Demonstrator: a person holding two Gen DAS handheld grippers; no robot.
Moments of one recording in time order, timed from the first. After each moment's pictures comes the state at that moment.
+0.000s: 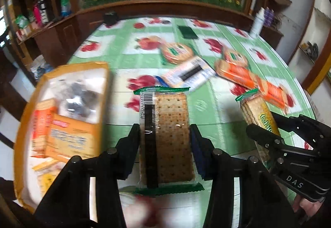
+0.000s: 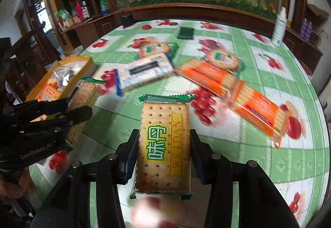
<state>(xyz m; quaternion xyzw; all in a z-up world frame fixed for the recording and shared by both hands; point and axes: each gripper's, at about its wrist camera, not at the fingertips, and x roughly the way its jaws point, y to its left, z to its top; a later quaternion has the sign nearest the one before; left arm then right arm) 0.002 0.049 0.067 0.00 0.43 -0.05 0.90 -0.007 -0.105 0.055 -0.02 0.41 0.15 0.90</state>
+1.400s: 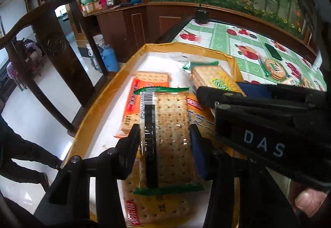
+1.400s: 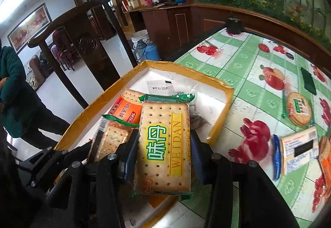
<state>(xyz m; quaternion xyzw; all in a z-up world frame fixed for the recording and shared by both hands) -0.020 0.183 0.043 -0.05 0.41 0.15 0.90 0.055 0.120 0.049 -0.06 0.42 0.35 0.83</state>
